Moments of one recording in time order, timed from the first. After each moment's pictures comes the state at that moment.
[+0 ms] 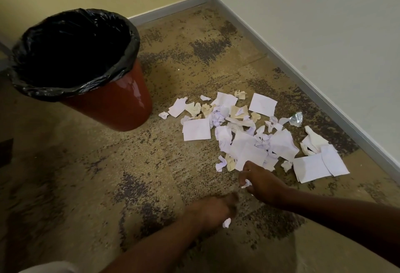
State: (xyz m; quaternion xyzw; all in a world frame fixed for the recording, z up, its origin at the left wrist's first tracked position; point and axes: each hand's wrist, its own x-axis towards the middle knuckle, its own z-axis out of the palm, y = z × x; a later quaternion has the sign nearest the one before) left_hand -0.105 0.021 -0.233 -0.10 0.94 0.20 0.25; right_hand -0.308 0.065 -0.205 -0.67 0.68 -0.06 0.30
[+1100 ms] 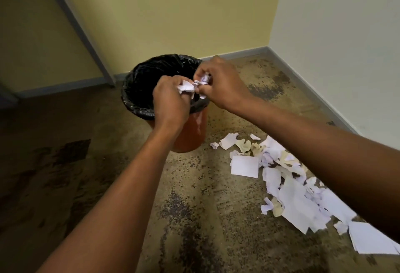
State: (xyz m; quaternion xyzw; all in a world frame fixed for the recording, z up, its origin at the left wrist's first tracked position) left_hand 0.000 -0.200 0.031 -0.59 0.68 0.11 -0.42; right_hand -0.147 -0.202 0.052 -0.73 0.56 -0.37 0.11
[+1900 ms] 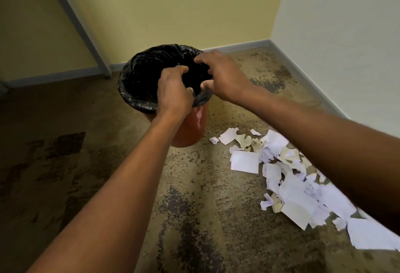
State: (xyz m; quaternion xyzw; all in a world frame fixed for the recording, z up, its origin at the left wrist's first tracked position) left_hand 0.001 -0.212 0.025 -0.62 0.69 0.14 -0.34; right_hand -0.147 -0.236 0.036 -0.77 0.57 -0.28 0.09
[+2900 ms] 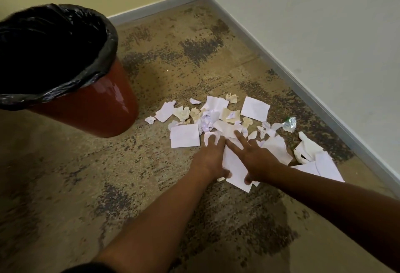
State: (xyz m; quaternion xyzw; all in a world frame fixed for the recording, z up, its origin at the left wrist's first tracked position) left_hand -0.204 -0.080 -0.204 -0.42 0.86 0.26 0.14; right_hand -0.357 -0.006 -0.209 -0.68 0.69 0.17 0.17
